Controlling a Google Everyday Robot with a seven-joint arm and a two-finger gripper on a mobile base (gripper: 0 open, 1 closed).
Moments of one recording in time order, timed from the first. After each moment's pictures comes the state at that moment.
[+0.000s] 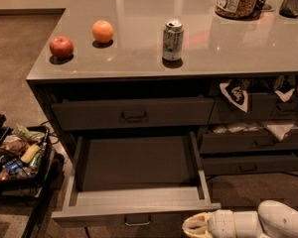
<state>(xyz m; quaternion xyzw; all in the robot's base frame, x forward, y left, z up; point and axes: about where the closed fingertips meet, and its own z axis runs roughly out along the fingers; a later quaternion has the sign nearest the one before) 0.338 -0.133 0.470 -0.53 0.67 0.35 0.38</state>
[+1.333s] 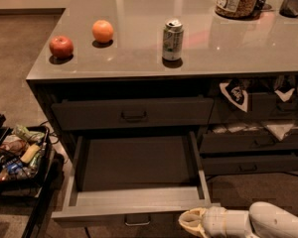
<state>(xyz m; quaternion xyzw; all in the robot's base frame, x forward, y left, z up) 0.367 -0.128 0.443 -0.49 0.73 0.30 0.37</state>
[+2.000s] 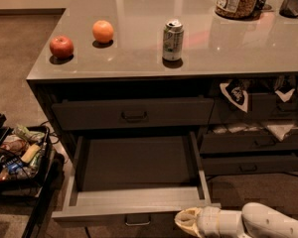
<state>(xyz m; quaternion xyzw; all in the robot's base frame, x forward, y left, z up) 0.377 -0.115 0.426 -0.49 0.73 0.29 0.38</state>
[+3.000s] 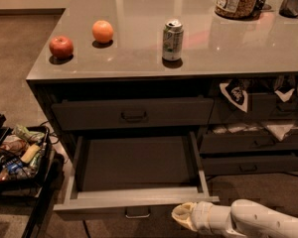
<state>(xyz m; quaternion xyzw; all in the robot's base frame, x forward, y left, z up) 0.404 -0.111 0.402 -0.49 0.75 0.24 0.37</state>
